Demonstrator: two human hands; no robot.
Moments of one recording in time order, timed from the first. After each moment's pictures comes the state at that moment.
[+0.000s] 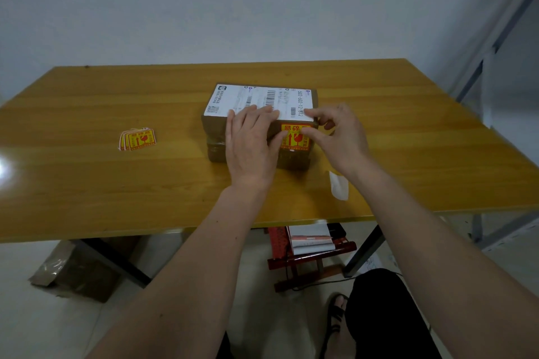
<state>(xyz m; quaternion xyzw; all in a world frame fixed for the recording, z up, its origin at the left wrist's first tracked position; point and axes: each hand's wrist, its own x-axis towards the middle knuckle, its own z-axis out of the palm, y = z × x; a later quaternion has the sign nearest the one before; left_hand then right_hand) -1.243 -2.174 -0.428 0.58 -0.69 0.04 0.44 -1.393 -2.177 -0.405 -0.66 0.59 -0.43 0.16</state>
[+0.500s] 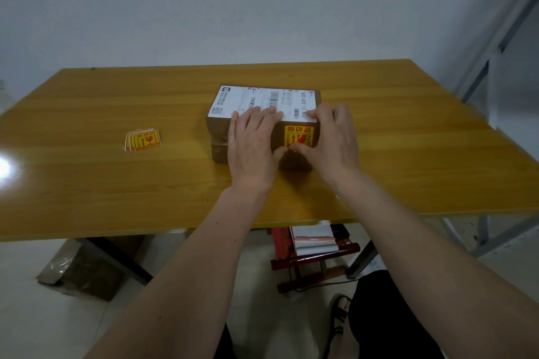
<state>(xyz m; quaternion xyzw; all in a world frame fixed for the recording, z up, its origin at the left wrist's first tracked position) -1.238 -2.169 -0.424 0.59 -0.72 0.04 0.38 -1.374 -2.173 -0.415 -0.68 0.65 -0.36 0.01</state>
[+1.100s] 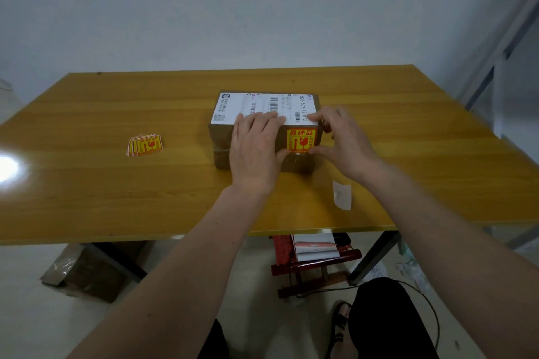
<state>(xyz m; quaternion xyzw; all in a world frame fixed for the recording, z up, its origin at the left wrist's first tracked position) -1.242 -2.174 -0.415 0.60 -0.73 0.06 0.33 -1.410 -2.189 -0.401 -0.75 0.57 -0.30 0.13</state>
